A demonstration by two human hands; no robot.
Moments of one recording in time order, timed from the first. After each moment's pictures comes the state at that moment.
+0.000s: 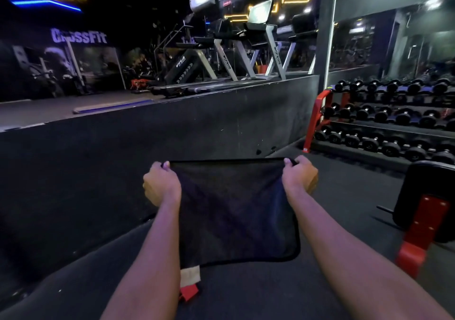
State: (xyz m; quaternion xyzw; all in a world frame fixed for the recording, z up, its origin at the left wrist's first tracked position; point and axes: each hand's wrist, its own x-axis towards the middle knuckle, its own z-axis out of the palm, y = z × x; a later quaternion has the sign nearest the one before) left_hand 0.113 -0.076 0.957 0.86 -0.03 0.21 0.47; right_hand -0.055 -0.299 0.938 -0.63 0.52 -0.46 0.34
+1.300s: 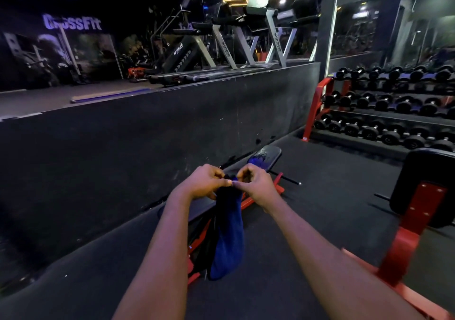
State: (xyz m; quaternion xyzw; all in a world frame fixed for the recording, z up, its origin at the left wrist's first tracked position) left_hand 0.076 -0.100 0.949 0.81 -0.44 -0.19 0.35; right_hand -0.037 -0.237 0.893 -0.79 0.17 -0.32 0.50
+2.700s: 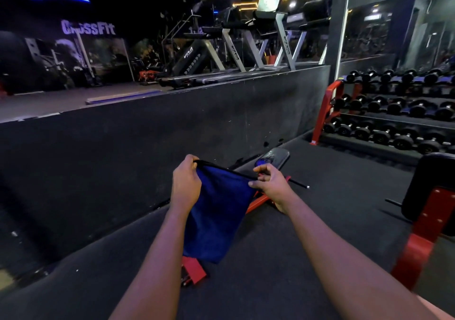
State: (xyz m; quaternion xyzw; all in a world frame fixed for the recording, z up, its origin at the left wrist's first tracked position) left_hand 0.089 -0.058 0.922 0.79 -0.33 0.19 0.48; right_hand -0.037 -0.255 0.880 -0.69 0.20 -0.26 0.64
